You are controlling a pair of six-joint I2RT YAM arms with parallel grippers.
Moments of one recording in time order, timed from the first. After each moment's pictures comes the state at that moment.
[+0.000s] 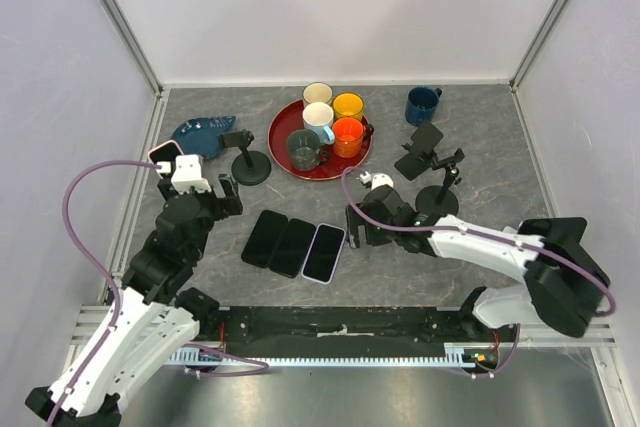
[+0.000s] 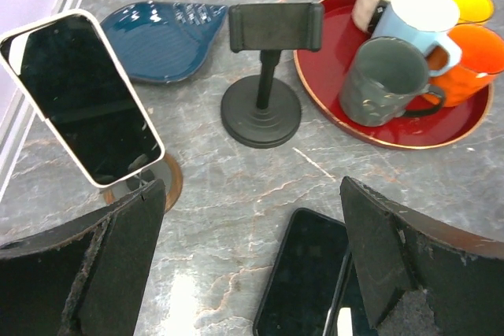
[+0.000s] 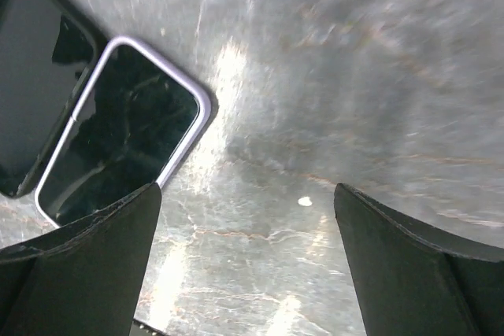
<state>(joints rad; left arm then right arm) -0.50 0.51 0.67 -0.41 -0.50 -0.22 0.85 1.37 0.70 -0.24 0.12 0.58</state>
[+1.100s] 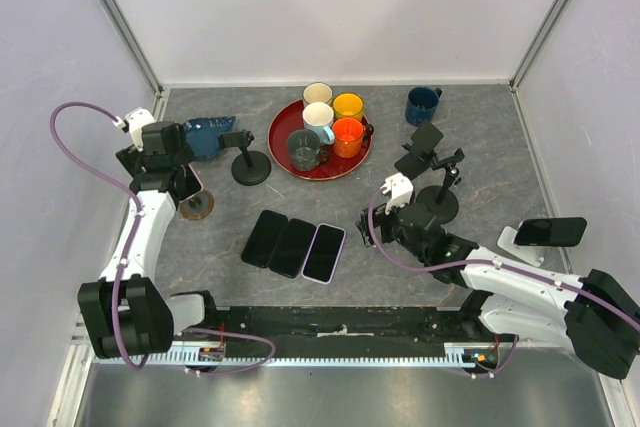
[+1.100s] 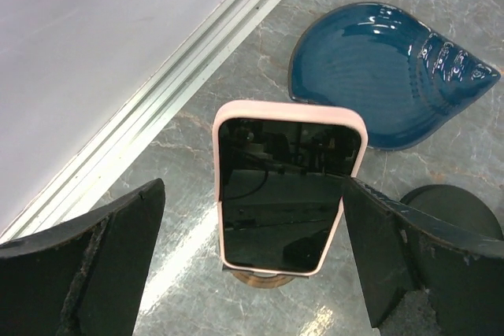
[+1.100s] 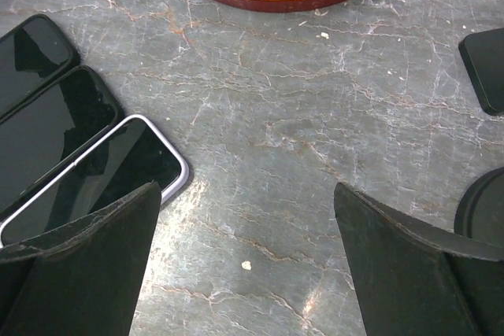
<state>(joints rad) 0.09 1.19 0.92 -0.29 -0.53 -0.32 0.85 1.04 0.40 0.20 0.27 0.23</state>
